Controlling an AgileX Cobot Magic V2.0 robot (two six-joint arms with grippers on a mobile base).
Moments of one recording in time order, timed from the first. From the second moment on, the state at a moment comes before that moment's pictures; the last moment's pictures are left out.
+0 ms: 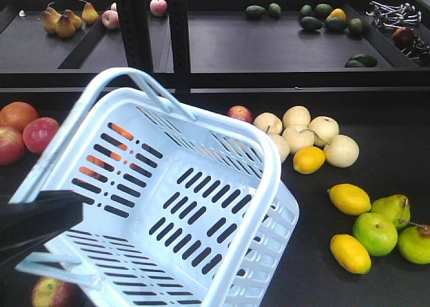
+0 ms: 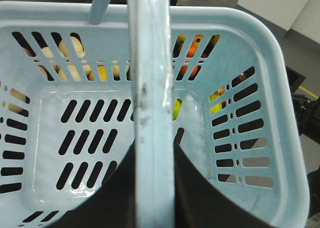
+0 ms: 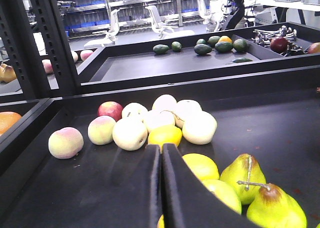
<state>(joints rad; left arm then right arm) -0.36 0.68 -0.73 -0.91 0.71 0.60 0.03 -0.01 0.03 -0.15 0.14 0.25</state>
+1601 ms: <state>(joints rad) -0.36 0.61 -0.68 -0.91 0.71 0.60 0.03 -0.01 0.03 -0.15 0.14 0.25</state>
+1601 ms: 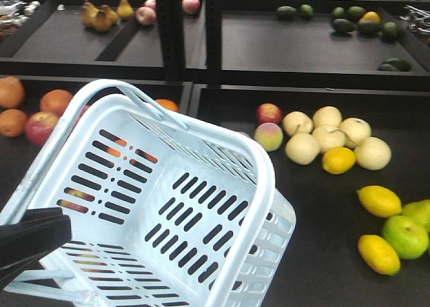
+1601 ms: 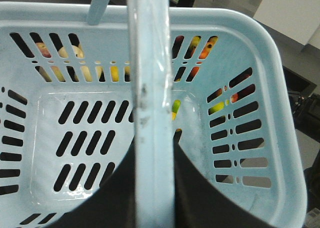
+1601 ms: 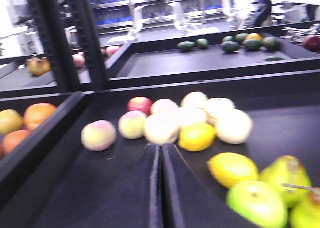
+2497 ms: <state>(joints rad) -0.36 0.61 -0.68 -0.91 0.71 0.60 0.03 -0.01 0.03 -0.15 0.14 0.25</state>
